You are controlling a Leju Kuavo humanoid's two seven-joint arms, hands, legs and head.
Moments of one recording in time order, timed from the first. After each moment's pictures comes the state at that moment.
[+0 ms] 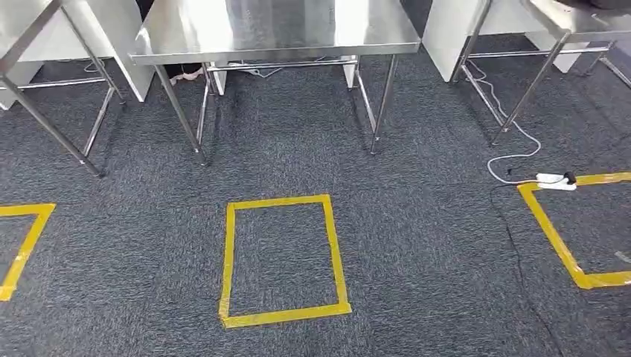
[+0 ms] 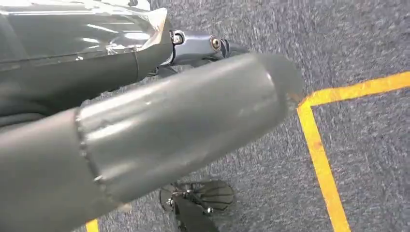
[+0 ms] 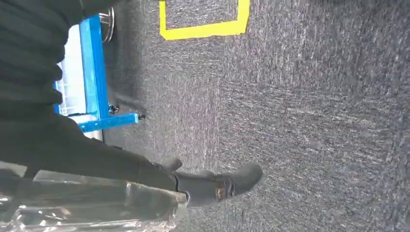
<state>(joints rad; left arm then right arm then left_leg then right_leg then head) -0.09 -0.12 0.70 -0.20 -0.71 0.18 -0.47 -0.07 0.11 -1.07 -0.21 1.55 -0.31 0.12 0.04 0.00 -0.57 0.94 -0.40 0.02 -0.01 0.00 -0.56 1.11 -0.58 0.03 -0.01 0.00</state>
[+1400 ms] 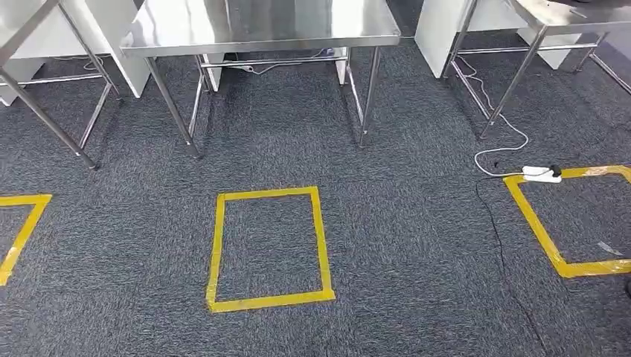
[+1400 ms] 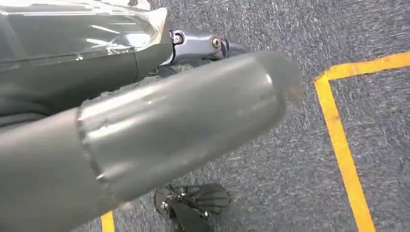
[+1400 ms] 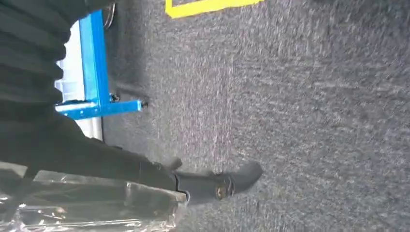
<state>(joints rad) -0.08 -0.12 0.71 -0.20 -0.71 0.18 -0.47 -0.07 0.11 -1.07 -0.21 1.55 -0.31 0.12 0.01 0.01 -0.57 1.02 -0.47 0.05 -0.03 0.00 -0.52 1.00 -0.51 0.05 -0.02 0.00</state>
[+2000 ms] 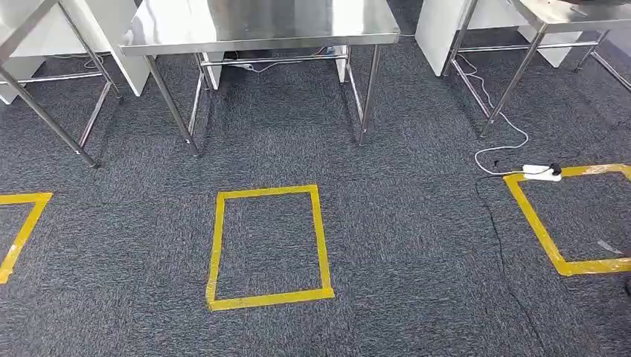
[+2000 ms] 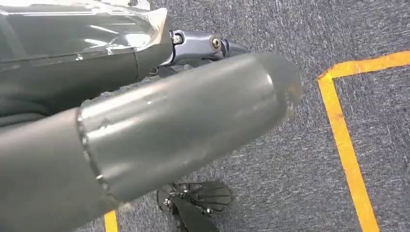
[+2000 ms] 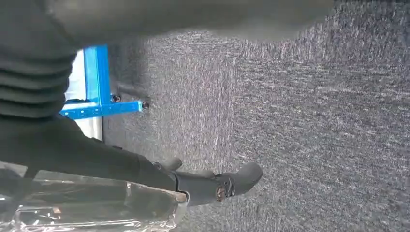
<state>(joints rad) -0.08 -0.12 0.72 -0.20 -0.72 0.18 -0.47 -0.07 0.11 -1.07 -0.21 1.55 -0.28 0.11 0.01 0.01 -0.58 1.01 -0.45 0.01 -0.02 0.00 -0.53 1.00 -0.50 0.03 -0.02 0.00</state>
